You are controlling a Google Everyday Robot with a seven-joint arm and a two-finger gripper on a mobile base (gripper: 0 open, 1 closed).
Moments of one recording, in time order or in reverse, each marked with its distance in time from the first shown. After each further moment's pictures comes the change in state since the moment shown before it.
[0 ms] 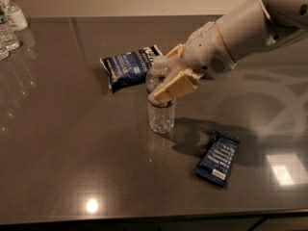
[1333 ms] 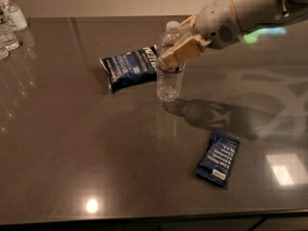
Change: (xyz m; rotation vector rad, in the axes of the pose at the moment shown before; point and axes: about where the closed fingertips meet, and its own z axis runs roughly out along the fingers) arm -0.006 -0.078 -0.037 0.138 -0.070 0.058
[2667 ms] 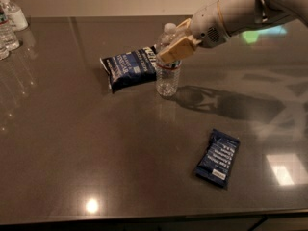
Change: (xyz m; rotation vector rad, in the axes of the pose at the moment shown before) arm 0.022 -0.049 0.029 0.034 0.012 0.052
